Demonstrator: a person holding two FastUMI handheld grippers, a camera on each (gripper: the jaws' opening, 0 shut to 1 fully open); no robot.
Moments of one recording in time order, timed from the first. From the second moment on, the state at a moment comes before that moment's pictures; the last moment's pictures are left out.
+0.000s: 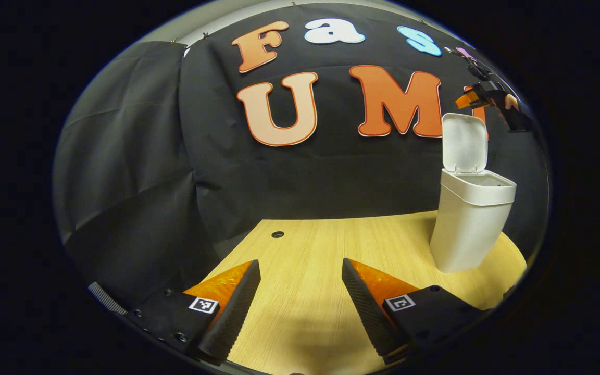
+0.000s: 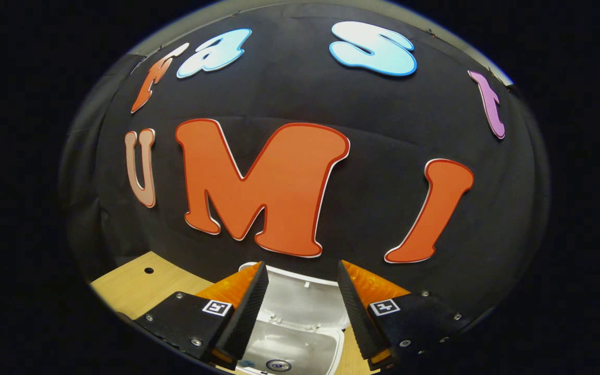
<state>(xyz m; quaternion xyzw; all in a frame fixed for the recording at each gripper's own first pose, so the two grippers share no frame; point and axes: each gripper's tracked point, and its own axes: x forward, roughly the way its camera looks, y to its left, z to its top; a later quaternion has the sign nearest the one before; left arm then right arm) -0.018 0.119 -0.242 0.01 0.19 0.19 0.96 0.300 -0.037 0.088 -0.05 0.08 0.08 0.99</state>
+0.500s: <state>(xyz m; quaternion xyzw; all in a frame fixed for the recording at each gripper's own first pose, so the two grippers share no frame) -0.055 0.153 -0.257 -0.03 0.21 0.24 0.95 0.355 -0.036 0.071 0.02 0.15 0.07 0.99</state>
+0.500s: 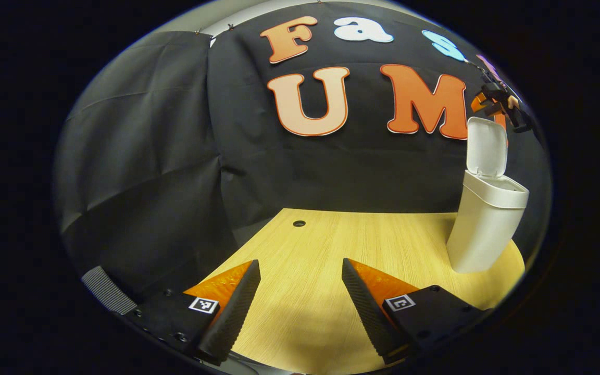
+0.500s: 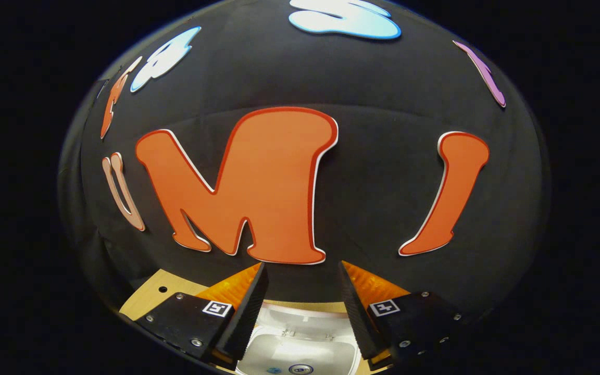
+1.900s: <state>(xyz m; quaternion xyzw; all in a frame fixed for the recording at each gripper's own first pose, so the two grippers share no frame) -0.014 0.106 -0.284 -0.01 0.24 0.15 0.96 0.234 -0.019 -0.046 0.04 0.31 0.12 0.94</state>
